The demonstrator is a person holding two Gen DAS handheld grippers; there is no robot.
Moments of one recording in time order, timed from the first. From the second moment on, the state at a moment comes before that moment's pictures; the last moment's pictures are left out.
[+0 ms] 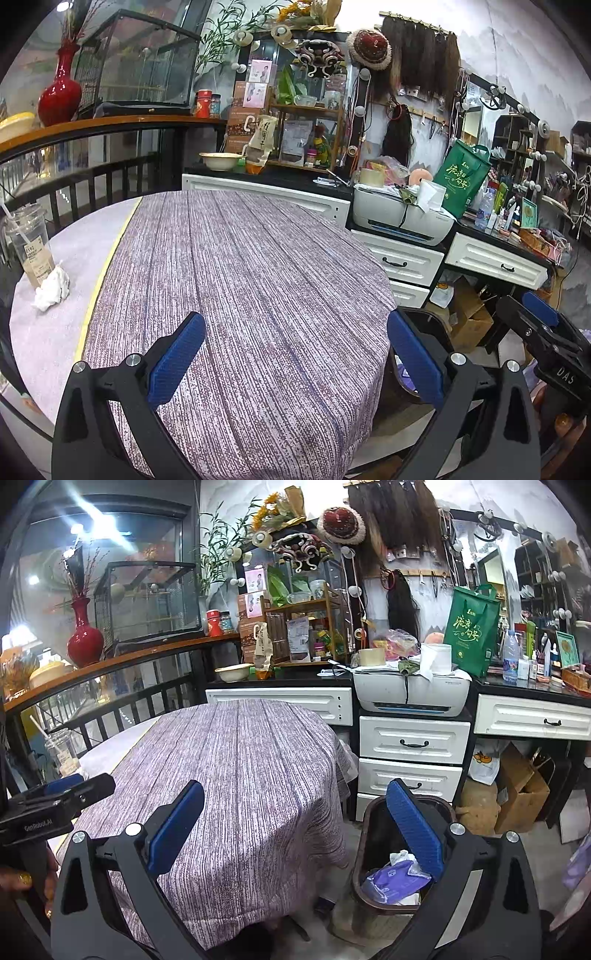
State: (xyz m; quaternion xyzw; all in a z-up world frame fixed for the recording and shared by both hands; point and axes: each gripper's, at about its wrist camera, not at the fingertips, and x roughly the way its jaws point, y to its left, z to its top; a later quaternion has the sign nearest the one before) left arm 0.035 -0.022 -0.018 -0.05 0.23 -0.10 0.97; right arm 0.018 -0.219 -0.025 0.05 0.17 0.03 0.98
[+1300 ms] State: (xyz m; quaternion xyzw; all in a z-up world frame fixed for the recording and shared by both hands) left arm 0.033 -0.021 -0.016 -0.04 0.23 -0.09 0.97; right arm 0.022 -0.223 -0.028 0.05 0.17 0.03 0.98
